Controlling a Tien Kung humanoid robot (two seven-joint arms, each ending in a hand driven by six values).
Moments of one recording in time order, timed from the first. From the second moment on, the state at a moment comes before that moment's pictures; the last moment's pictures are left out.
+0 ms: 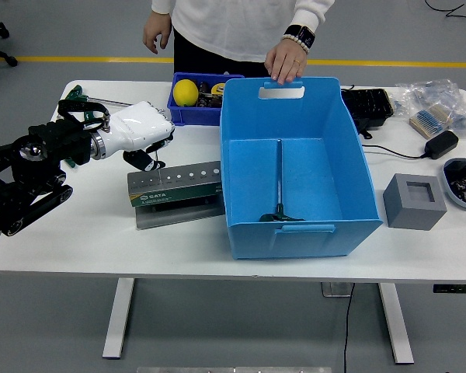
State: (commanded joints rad) left arm -0.99 0.43 -0.29 -0.88 2.00 0.21 -0.24; right arm 0.14 -0.20 0.08 0.18 0.19 -0.10 0.03
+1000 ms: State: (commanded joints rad) left arm -1.04 0.49 -0.40 -1.09 1.98 0.12 -0.20; right arm 0.14 -0.20 0.08 0.18 0.19 -0.10 0.03
